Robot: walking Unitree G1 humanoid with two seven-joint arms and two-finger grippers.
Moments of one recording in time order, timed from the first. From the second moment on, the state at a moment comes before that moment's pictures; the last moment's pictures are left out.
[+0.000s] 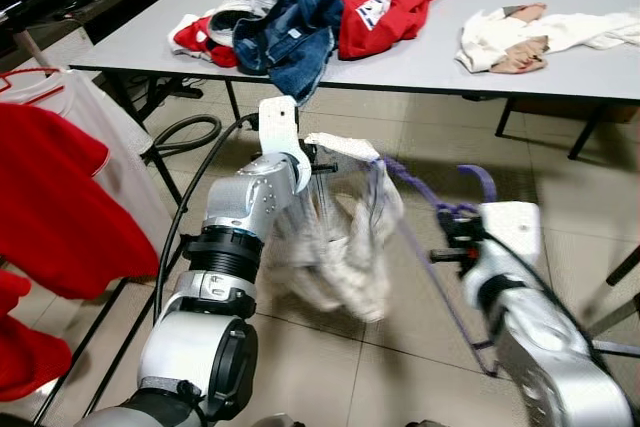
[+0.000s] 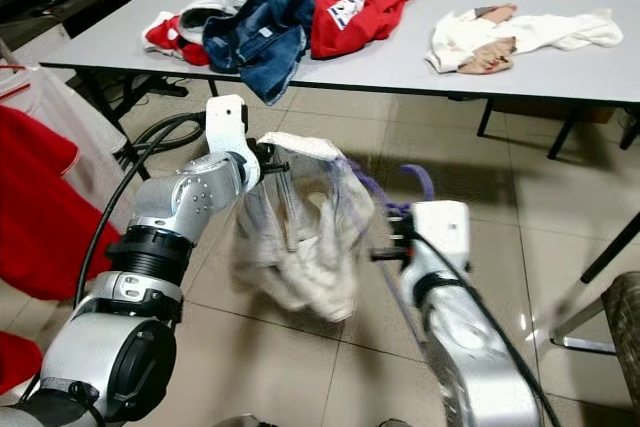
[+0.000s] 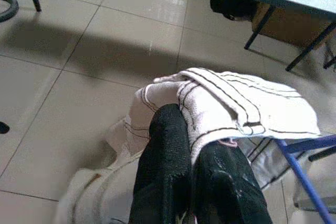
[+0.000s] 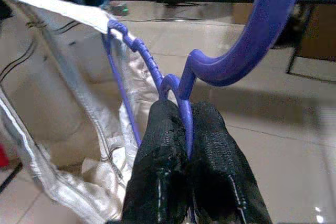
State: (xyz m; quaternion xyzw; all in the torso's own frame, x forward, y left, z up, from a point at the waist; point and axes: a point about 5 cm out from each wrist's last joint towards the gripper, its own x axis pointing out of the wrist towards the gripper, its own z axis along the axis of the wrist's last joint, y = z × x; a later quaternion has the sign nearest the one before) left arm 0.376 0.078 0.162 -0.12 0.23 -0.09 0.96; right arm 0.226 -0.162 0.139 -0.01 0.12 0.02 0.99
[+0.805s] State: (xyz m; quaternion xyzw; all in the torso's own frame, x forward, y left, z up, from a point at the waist) left arm 0.371 0.049 0.207 -0.24 0.21 -0.19 0.93; right arm 0.235 -0.150 0.087 -0.01 0.25 0.07 0.97
